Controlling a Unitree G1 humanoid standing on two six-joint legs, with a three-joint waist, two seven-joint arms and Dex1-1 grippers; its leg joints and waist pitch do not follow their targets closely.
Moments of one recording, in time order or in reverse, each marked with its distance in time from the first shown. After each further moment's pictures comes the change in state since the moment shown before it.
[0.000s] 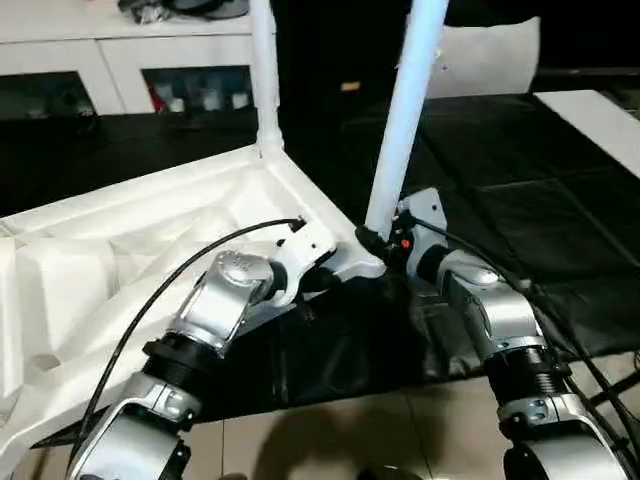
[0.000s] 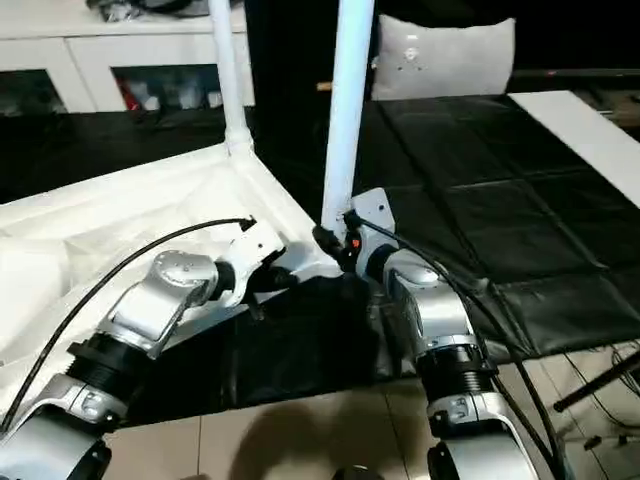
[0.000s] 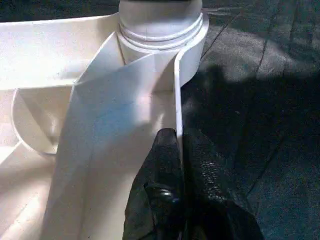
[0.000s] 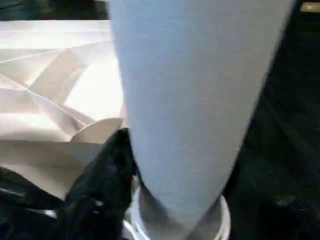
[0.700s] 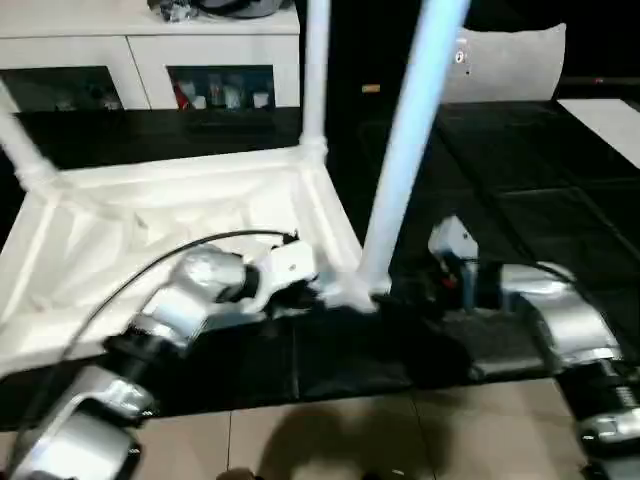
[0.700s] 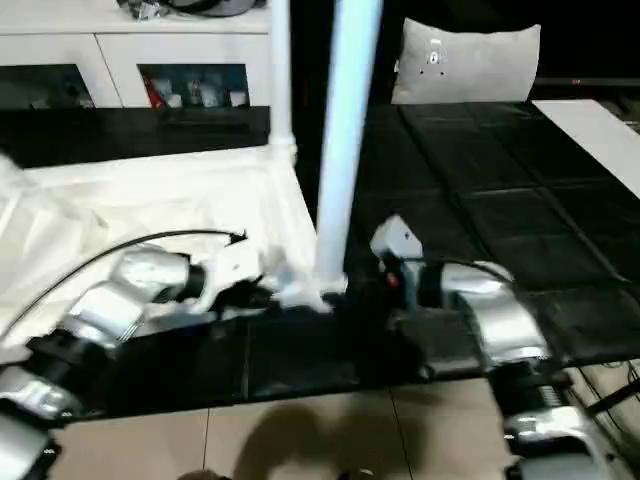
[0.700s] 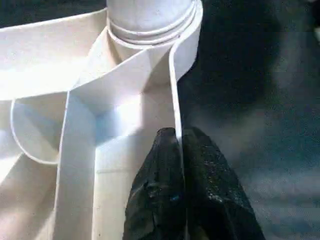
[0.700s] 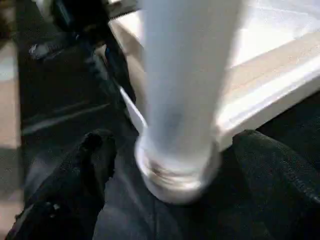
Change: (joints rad) left arm 0.004 0.263 -0.122 0.028 -0.025 -0.363 -0.416; right arm 0.074 -0.341 0.109 -0.051 0.094 -0.118 0.673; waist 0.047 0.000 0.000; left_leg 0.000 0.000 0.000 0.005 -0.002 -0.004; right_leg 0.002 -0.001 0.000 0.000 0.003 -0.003
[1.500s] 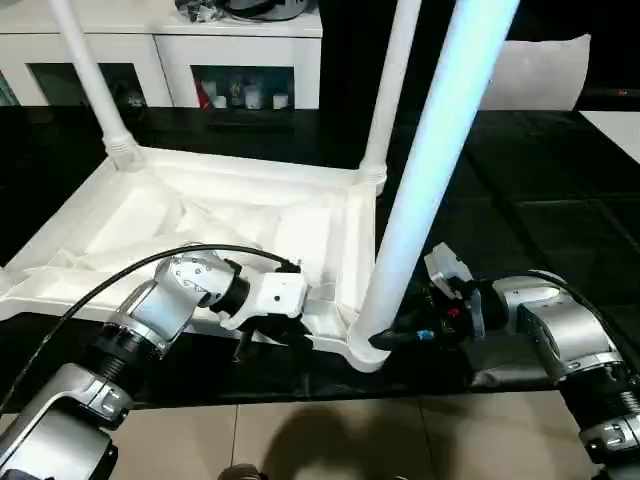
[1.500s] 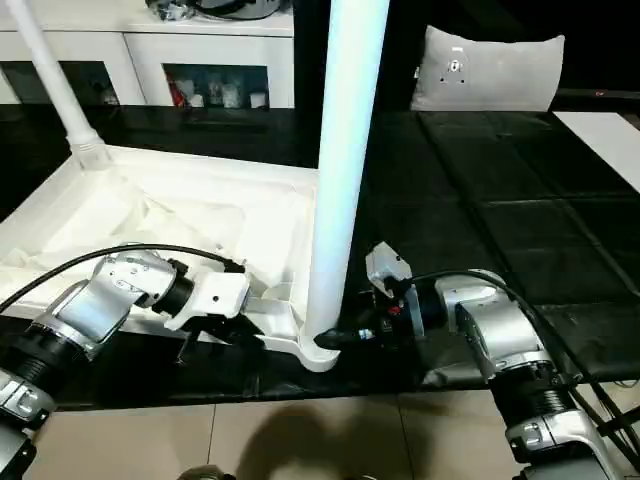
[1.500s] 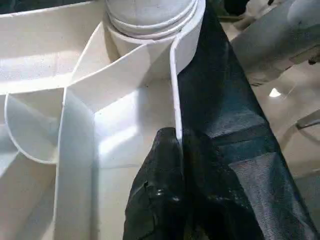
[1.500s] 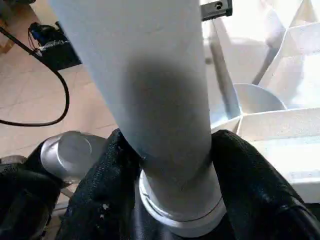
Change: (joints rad) left arm -0.003 0.047 -0.055 -0.015 -0.010 -0.126 -0.186; right arm 0.019 0.008 0.074 -0.037 0.089 0.095 0.210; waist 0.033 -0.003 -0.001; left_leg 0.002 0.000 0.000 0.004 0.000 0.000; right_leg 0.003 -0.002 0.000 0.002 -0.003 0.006
